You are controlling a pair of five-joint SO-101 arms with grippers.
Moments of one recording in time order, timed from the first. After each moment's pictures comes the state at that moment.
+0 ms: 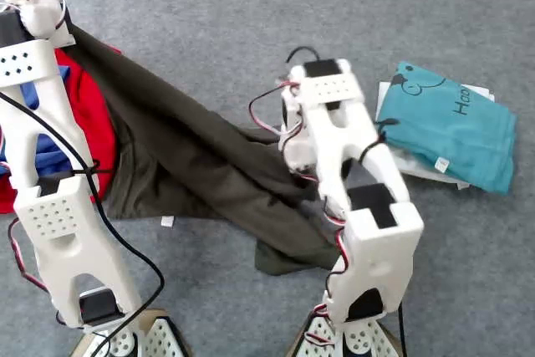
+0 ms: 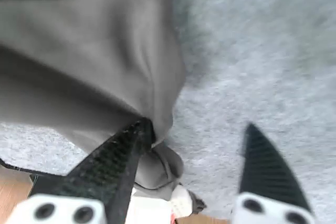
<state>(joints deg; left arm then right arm) -21.6 35.1 -67.8 84.8 -2.4 -10.2 21.1 -6.0 100.1 4.7</state>
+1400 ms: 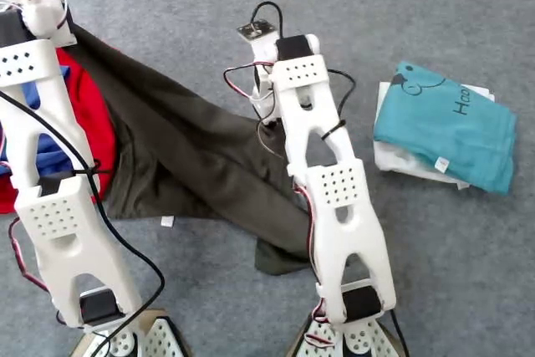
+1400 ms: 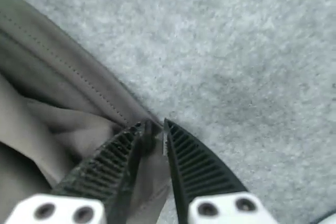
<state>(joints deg) -21.0 35.1 -67.8 84.9 -2.4 -14.5 63.2 -67.5 100.6 11.0</state>
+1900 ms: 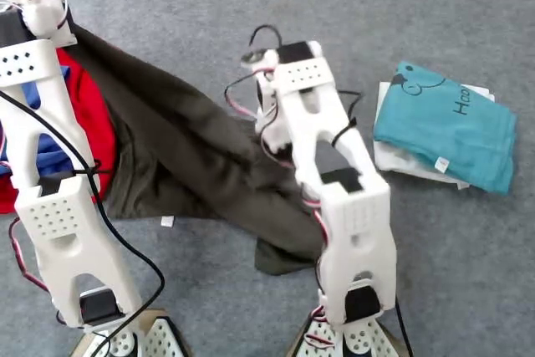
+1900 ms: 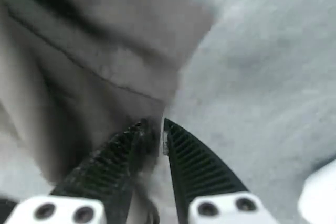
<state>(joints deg) -21.0 35.0 -67.8 84.9 -2.4 -16.4 35.0 -23.6 100.6 14.4</state>
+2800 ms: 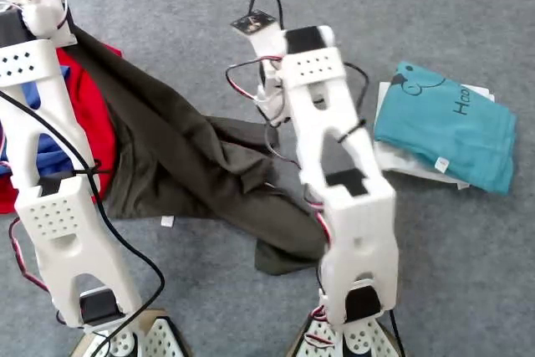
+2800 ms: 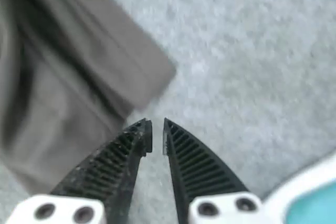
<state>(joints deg) -21.0 35.0 -67.8 84.9 -2.4 -15.5 39.4 -41.0 96.7 17.0</state>
